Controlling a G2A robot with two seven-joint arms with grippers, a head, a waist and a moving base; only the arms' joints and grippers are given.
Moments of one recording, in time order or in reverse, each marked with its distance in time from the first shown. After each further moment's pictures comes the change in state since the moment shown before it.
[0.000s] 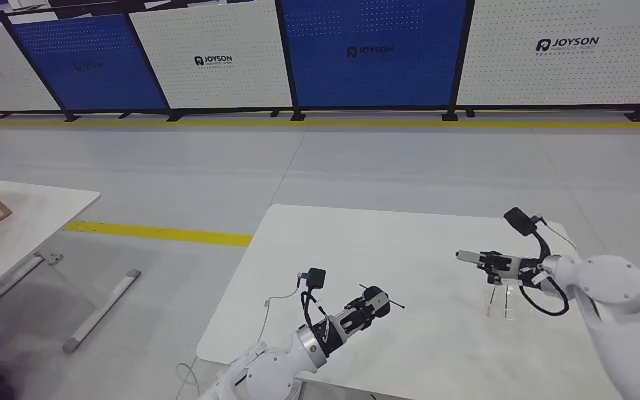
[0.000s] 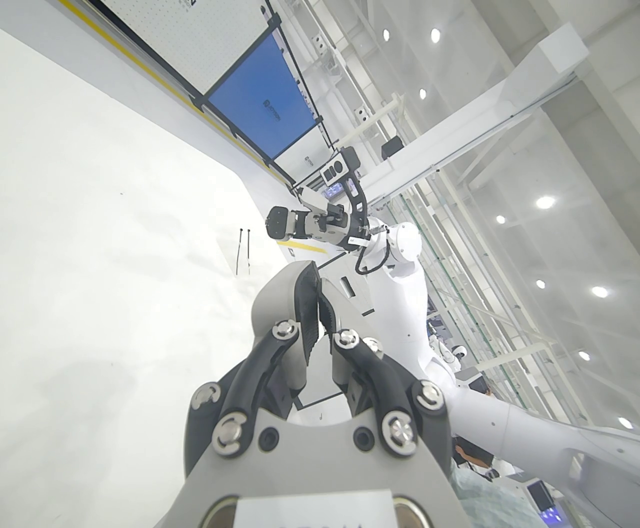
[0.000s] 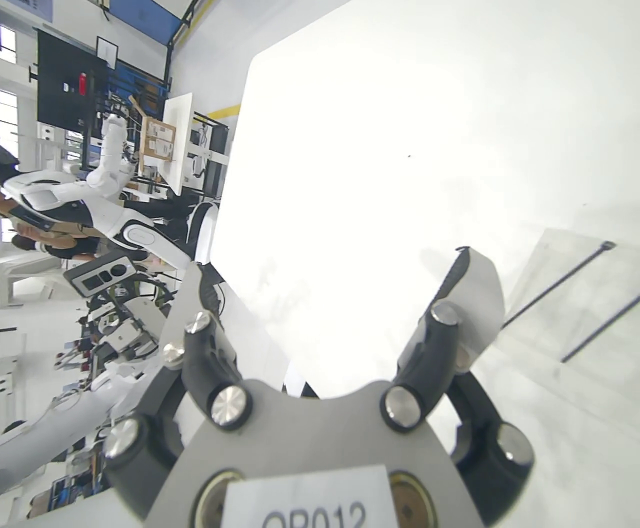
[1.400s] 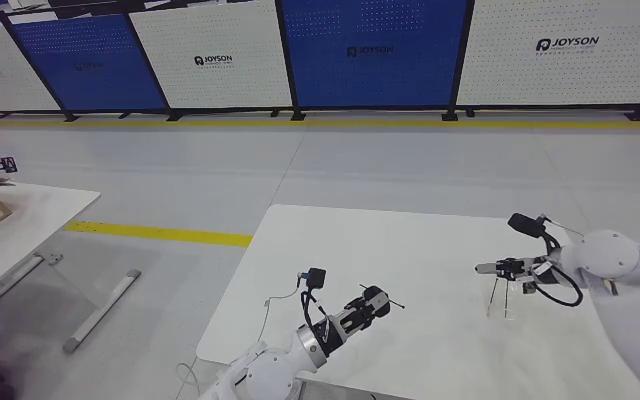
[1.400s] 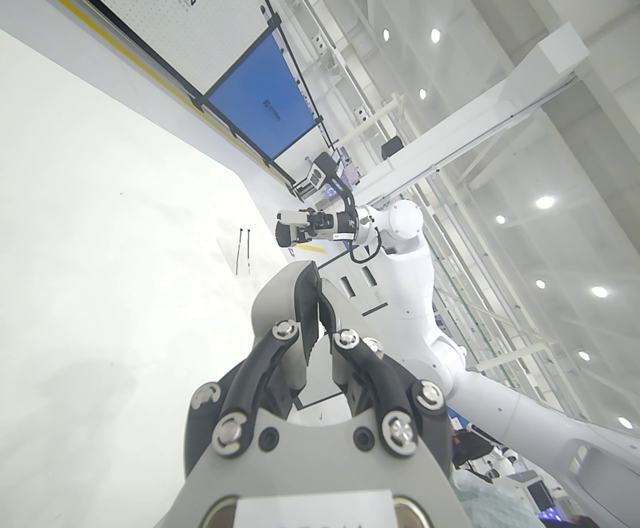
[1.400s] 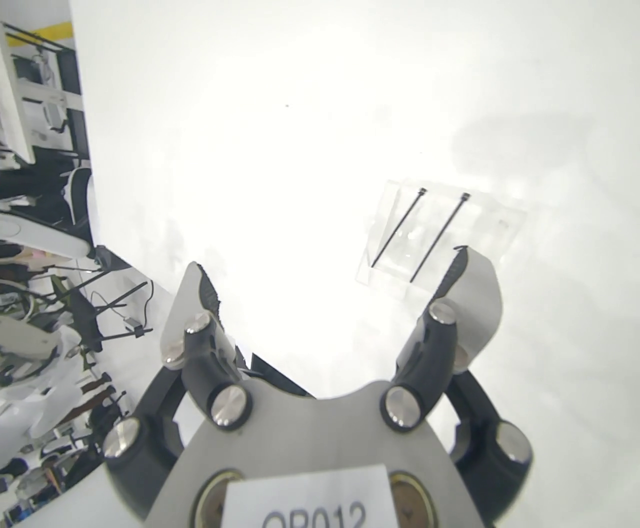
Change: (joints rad) left arm 0.000 0.000 0.000 0.000 0.000 0.000 0.000; right arm 0.184 0.002 -0.134 0.179 -0.251 0.067 0.216
